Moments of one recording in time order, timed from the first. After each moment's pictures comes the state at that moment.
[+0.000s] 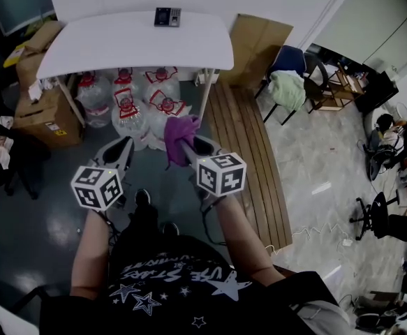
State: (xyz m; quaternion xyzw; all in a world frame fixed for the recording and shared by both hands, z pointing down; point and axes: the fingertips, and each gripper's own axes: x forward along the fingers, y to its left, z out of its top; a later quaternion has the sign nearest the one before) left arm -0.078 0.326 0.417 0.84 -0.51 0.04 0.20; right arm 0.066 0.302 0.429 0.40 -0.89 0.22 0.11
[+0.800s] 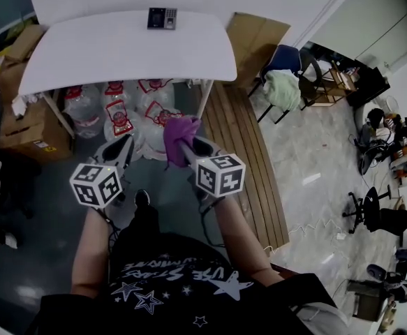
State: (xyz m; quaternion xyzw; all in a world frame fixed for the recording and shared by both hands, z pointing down) left arm -0.128 0.181 0.447 0.85 -0.47 0.03 0.23; right arm 0.018 0.173 0.455 0.43 -0.86 0.23 0.13
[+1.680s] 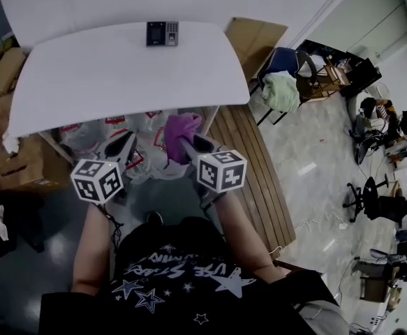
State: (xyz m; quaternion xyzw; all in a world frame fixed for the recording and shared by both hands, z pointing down) left arm -0.217 -0.022 0.464 0.88 -0.41 0.02 0.25; right arm -0.077 -0.015 0.469 0.48 -0.83 0.25 0.12
